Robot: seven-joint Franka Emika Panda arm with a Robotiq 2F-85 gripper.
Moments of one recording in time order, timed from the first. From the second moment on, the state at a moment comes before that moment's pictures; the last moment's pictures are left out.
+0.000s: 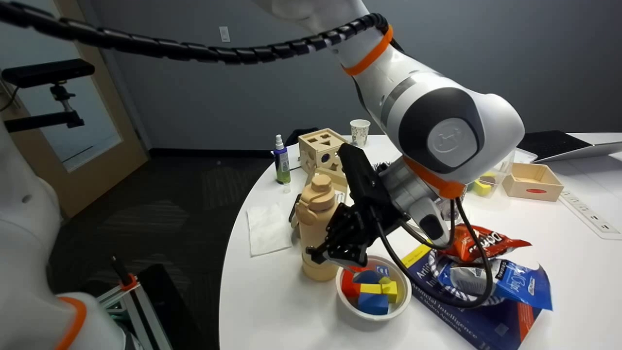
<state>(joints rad) -0.23 0.21 -0.23 -2.17 0.20 1.59 0.12</state>
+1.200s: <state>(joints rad) -0.20 0.23 -0.18 -2.17 0.18 1.56 0.11</state>
